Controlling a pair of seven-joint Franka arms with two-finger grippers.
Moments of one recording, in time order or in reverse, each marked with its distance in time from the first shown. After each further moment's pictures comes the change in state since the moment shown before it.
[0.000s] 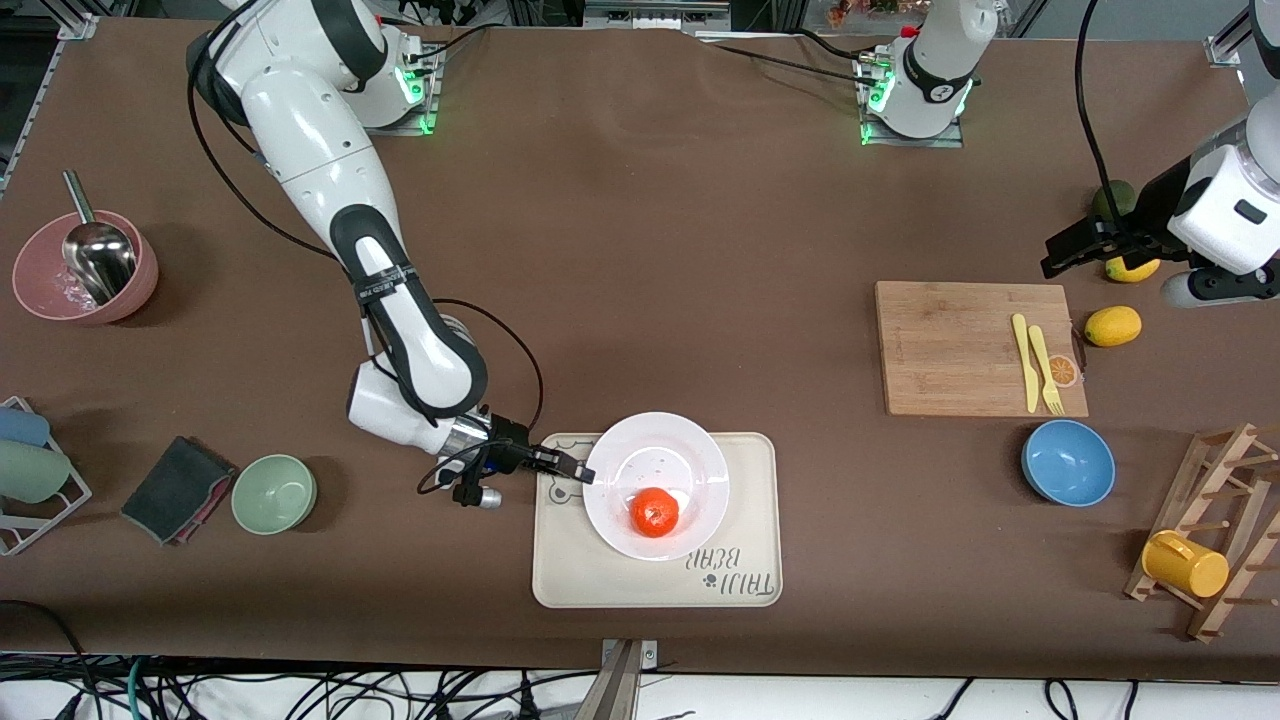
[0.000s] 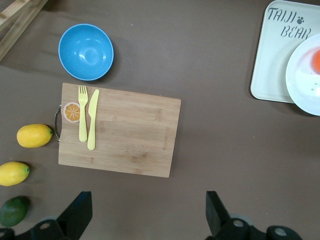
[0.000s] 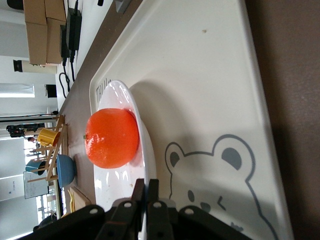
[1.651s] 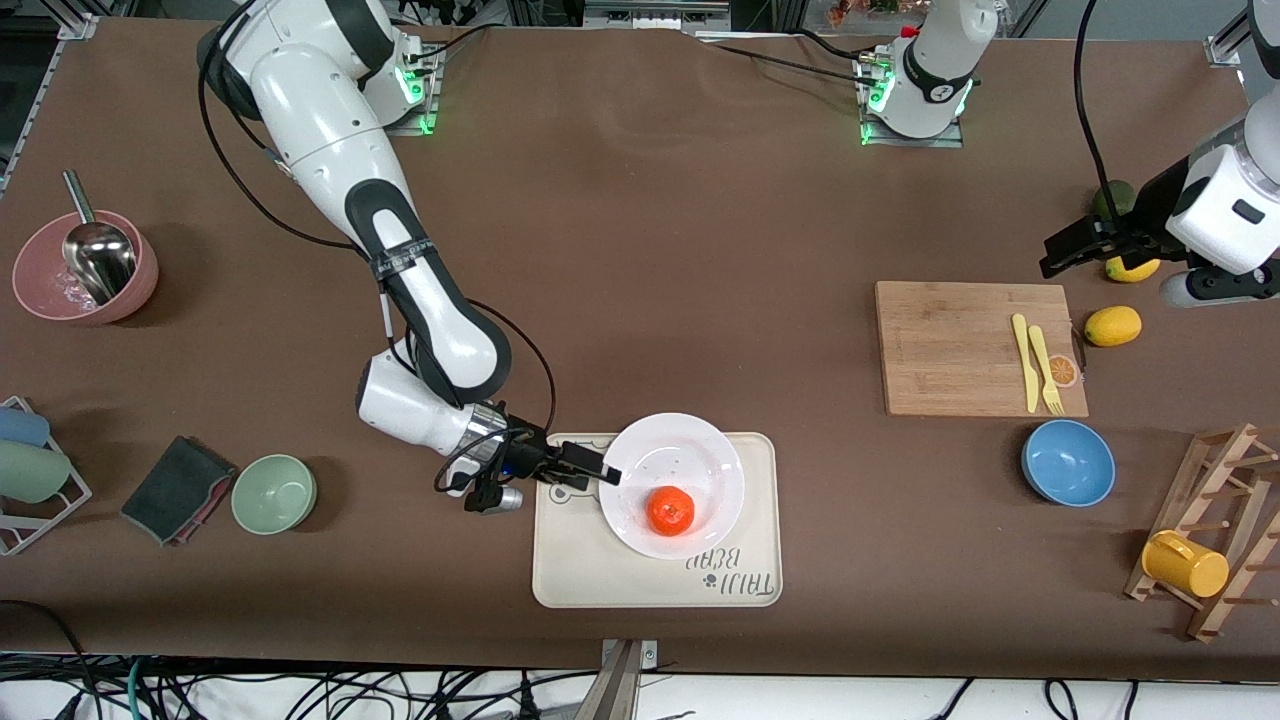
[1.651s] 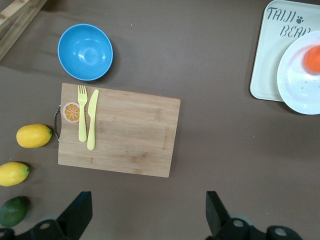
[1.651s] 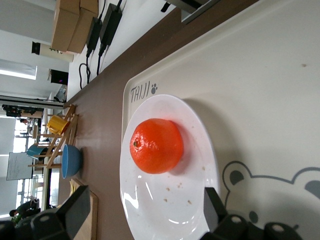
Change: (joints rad) left arm -0.002 0.000 0.000 0.000 0.000 0.000 0.000; right arm 0.039 -0.050 -0.007 0.052 -0.121 0.006 0.002
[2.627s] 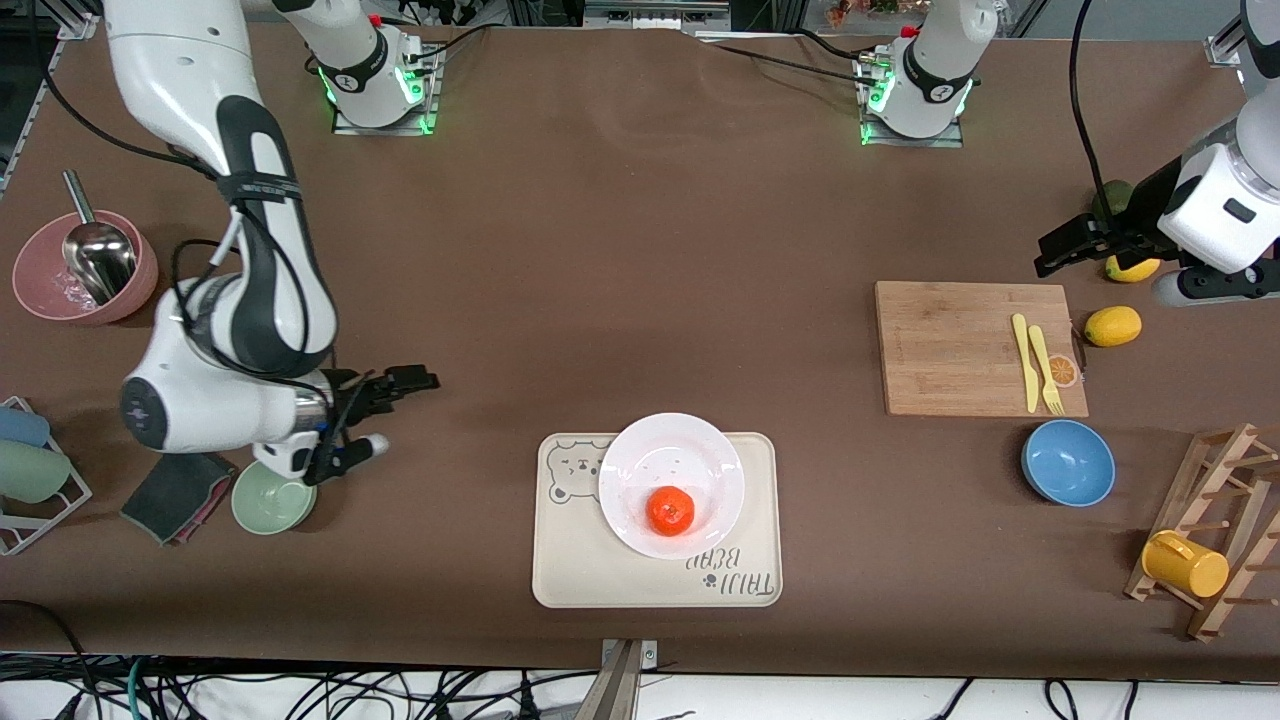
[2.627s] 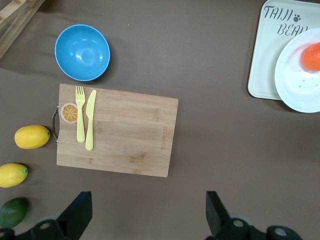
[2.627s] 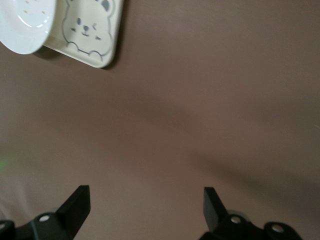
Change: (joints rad) left arm -0.008 0.000 -0.002 0.001 0.000 0.000 0.000; right arm -0.015 -0.318 -0.459 -0.179 -0.647 -0.820 0.004
